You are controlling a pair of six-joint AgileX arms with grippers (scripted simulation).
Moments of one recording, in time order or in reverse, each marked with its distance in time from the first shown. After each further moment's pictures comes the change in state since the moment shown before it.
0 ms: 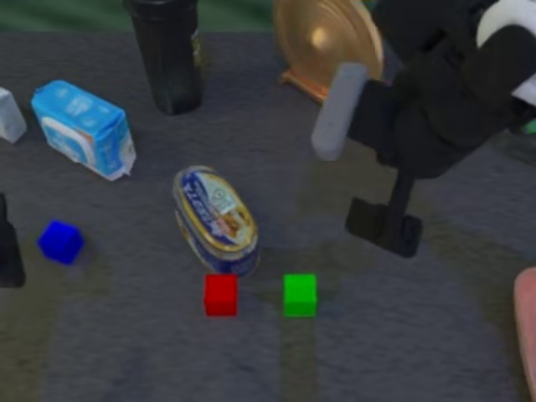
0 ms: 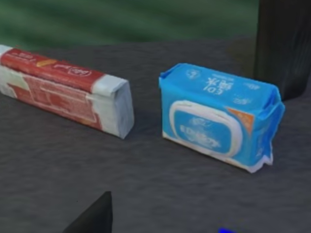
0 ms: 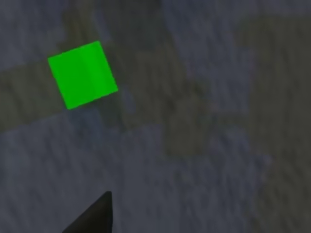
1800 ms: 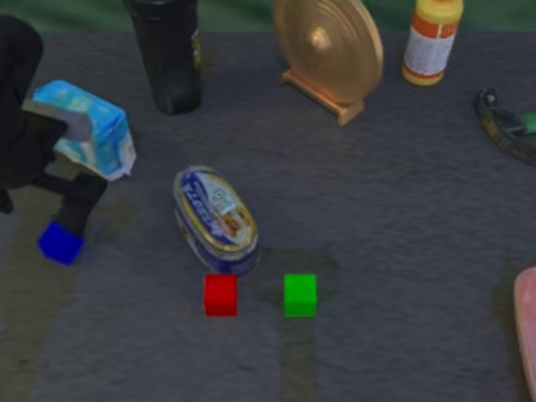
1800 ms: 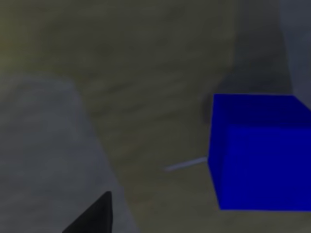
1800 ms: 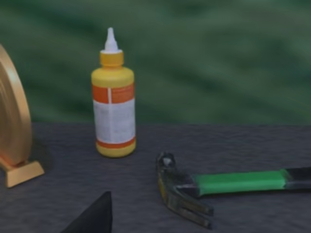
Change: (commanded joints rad) left arm -0.051 1.532 1.009 -0.746 -0.001 0.233; right arm -0.600 -1.668 -1.409 0.926 0.037 0.602
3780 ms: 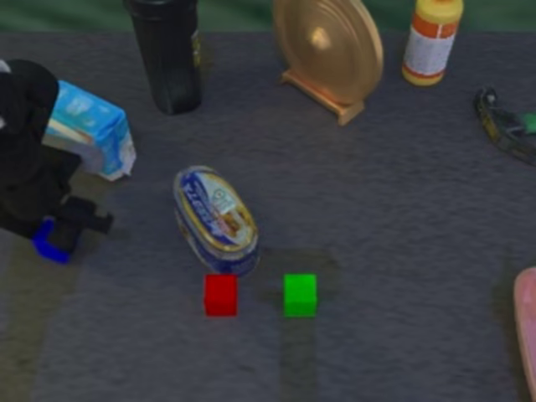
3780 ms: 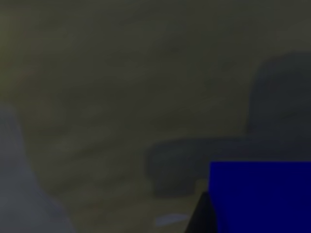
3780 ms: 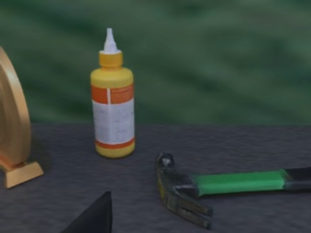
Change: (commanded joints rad) left arm 0.000 0.068 -0.119 0.209 0.006 -0.002; right arm 0.000 0.000 0.000 0.000 0.000 0.000
